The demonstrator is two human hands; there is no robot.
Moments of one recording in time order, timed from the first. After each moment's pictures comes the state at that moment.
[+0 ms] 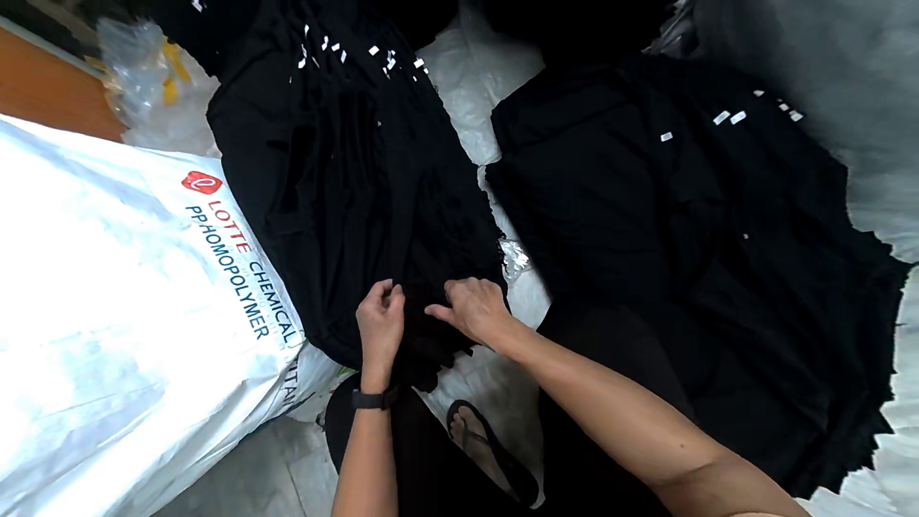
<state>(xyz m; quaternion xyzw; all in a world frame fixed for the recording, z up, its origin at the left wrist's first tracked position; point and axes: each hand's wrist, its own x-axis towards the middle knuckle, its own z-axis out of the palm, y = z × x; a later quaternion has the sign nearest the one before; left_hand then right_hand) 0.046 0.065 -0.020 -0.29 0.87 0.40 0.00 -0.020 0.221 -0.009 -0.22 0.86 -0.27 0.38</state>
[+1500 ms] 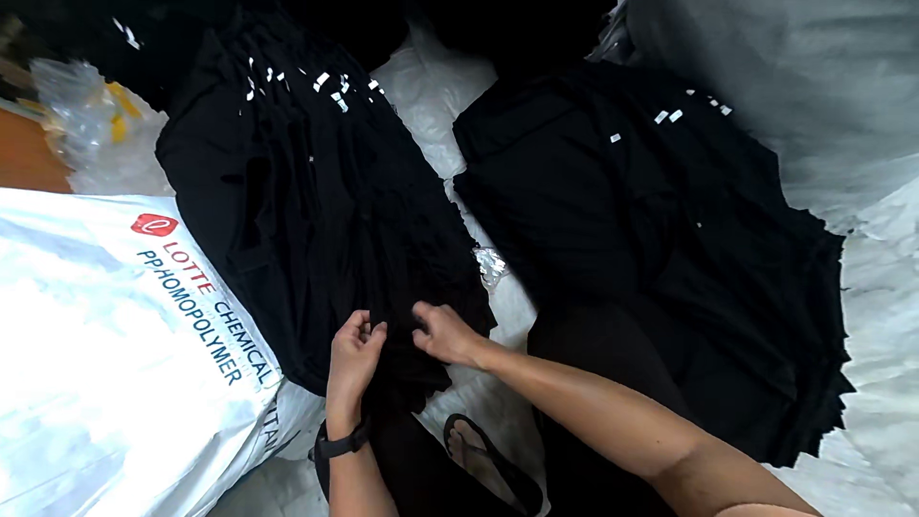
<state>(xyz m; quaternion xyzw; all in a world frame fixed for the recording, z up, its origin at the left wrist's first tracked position) 0.048 0.056 0.000 -0.25 0.88 0.40 0.09 -0.008 0.219 -0.040 -0.18 0.74 -0.49 0.43</state>
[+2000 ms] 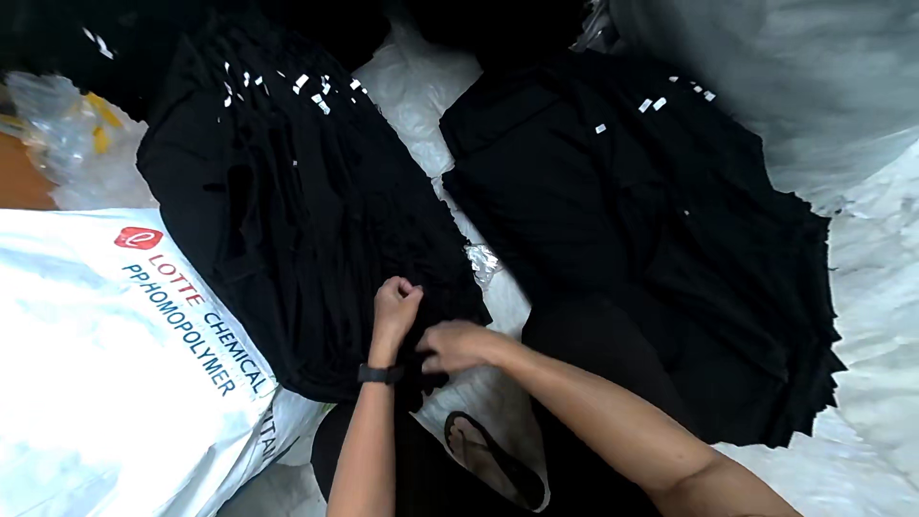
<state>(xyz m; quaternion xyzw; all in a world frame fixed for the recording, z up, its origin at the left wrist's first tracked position) -0.018 0.101 -0.052 -0.23 0.88 0.38 0.19 -0.017 0.246 -0.027 -0.30 0.73 -0.31 0.53</state>
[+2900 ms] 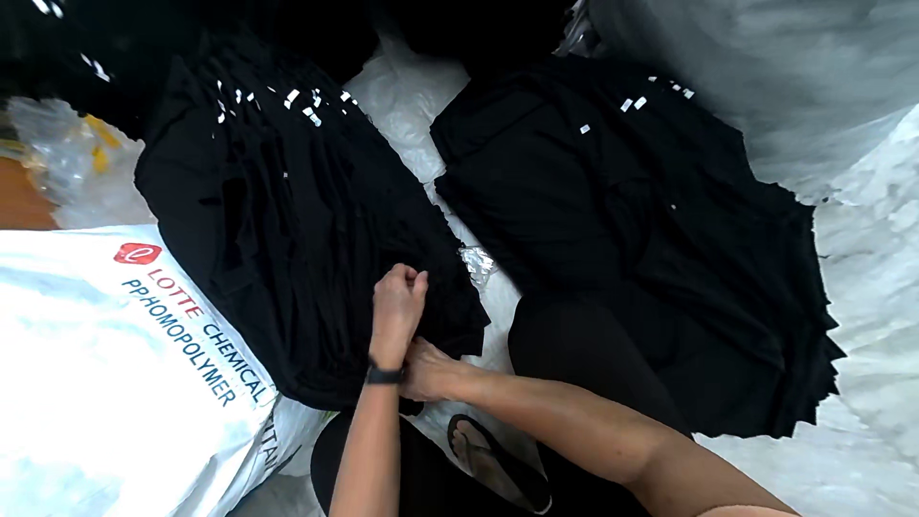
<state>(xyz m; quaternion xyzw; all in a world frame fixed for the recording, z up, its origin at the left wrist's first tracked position) -0.028 0.126 -0.010 -0.12 0.94 0.26 0.17 0.031 0.205 -0.041 -0.36 0.75 -0.37 0.41</state>
